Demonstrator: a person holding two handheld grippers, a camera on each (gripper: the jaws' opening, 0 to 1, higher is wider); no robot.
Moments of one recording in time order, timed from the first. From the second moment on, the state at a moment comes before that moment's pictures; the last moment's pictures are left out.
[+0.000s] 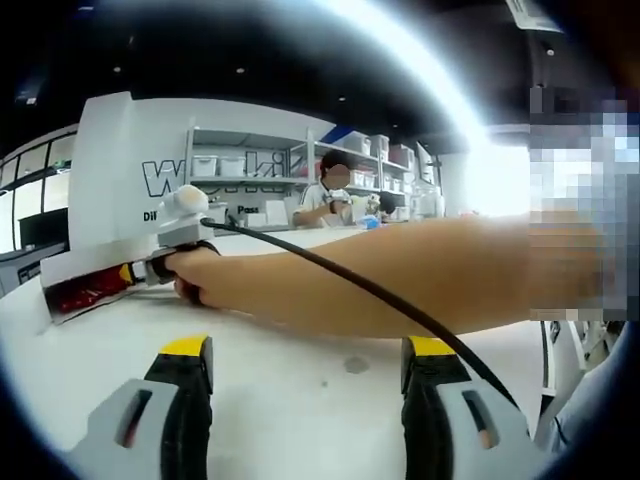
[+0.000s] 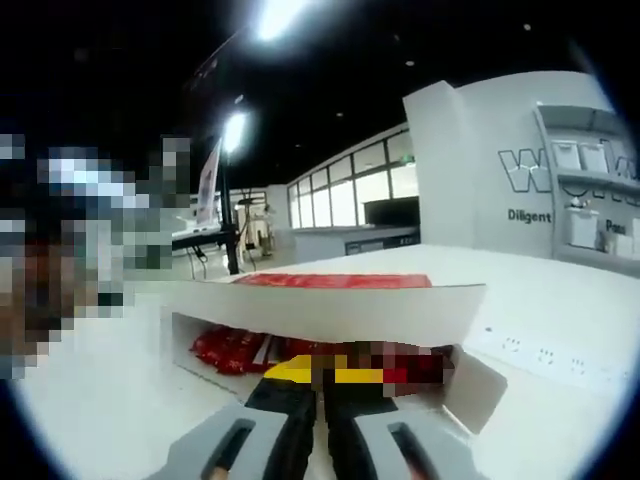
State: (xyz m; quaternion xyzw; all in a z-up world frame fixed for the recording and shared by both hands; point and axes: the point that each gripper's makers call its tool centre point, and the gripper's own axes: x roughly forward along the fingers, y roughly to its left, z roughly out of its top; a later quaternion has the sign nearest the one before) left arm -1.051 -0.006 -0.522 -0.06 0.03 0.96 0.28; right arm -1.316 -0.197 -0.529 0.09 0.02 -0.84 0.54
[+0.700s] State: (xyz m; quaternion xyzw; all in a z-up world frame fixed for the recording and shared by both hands) left arm -1.049 -0.004 -0.524 -0.07 0.03 0.96 0.28; right arm -1.315 -0.193 -0.530 0.08 0.03 -0.83 0.55
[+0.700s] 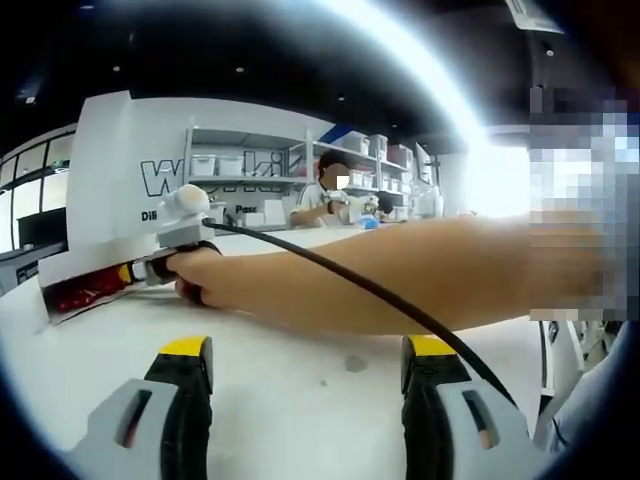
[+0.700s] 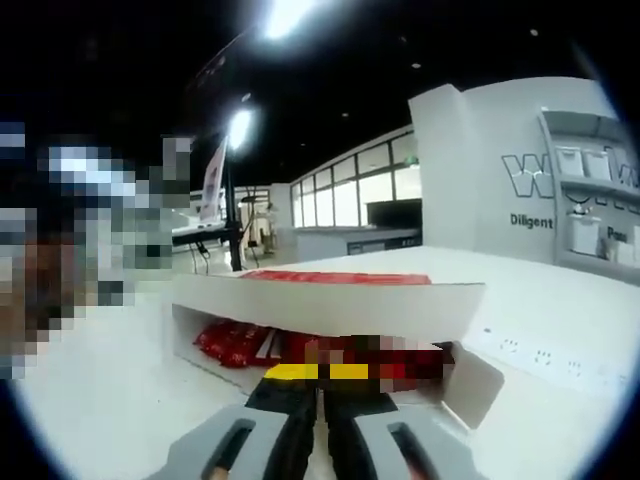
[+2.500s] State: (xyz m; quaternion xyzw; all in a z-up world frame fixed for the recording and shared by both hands) left arm -1.050 -0.004 -0.528 -0.08 0.02 0.96 0.28; right arm -1.300 -0.168 -0.530 0.08 0.04 -0.83 0.54
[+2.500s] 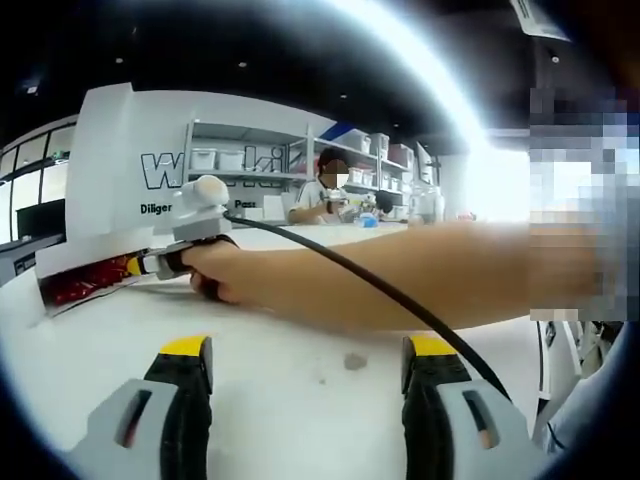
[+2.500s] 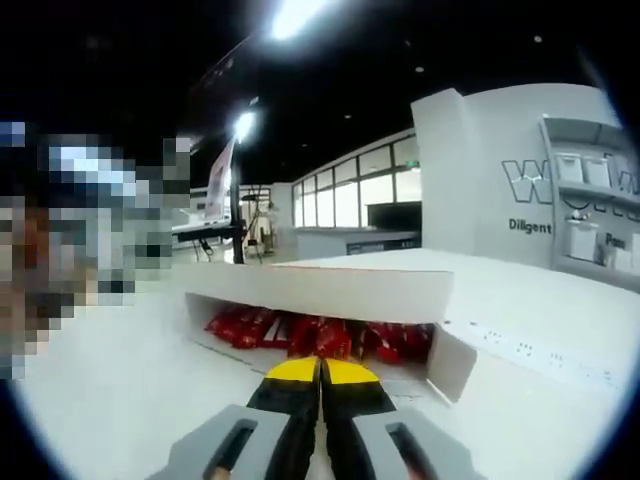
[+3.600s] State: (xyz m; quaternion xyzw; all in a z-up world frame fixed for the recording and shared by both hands) left arm -1.049 -0.005 -0.530 -0.08 0.02 0.96 0.28; right arm -1.304 -0.169 -0.531 0.07 0.05 -0.83 0.54
